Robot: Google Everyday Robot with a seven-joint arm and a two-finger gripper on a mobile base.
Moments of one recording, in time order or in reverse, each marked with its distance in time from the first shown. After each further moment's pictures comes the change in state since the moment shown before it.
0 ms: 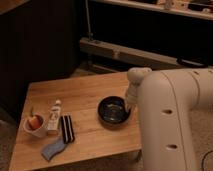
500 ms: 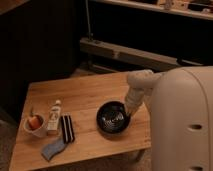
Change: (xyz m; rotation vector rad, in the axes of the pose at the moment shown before) arm 0.038 0.021 -0.026 0.031 -0.058 -0.097
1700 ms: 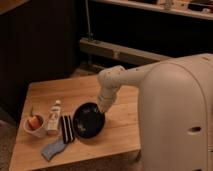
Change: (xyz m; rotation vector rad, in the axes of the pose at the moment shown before) arm -0.046 0.154 -0.012 -0.060 -0.083 -0.308
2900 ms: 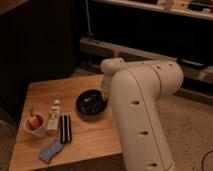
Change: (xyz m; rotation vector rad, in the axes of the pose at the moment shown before) arm -0.073 -0.096 0.043 0.018 0.060 0.246
